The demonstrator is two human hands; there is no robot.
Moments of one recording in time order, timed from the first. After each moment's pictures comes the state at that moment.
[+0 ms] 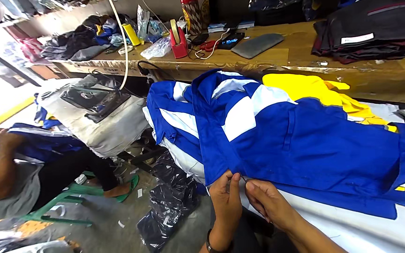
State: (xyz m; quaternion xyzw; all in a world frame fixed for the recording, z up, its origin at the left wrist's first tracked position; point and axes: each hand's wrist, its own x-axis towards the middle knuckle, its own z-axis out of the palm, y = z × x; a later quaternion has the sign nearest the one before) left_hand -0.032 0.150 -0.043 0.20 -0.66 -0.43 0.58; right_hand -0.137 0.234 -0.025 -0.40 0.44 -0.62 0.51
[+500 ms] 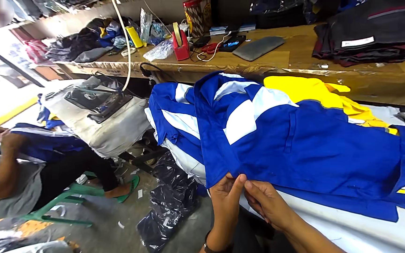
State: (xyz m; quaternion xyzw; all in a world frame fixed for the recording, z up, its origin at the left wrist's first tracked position) left_hand -0.031 0.158 -0.026 0.20 -0.51 -0.63 0.55; right_hand -0.131 0.228 -0.022 -0.37 0.44 -0.63 0.52
